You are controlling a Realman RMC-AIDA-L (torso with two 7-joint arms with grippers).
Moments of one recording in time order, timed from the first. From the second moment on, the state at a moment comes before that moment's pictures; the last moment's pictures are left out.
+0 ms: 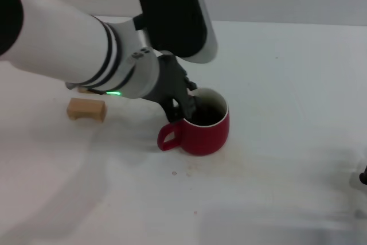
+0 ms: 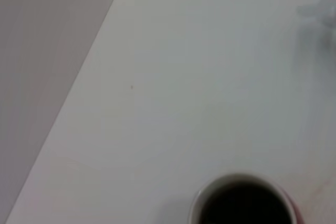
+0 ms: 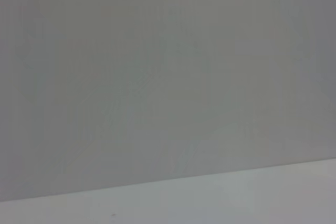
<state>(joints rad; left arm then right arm) -0.55 -2.07 -1.35 -1.70 2.62 -1.33 0.75 0.12 2.08 0.06 0.52 -1.43 -1.40 -0.16</state>
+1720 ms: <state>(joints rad) -0.45 -2.06 -1.30 -1.80 2.65 -1.35 0.71 0.13 2.08 0.04 0.52 -1.43 -1.40 -0.16</state>
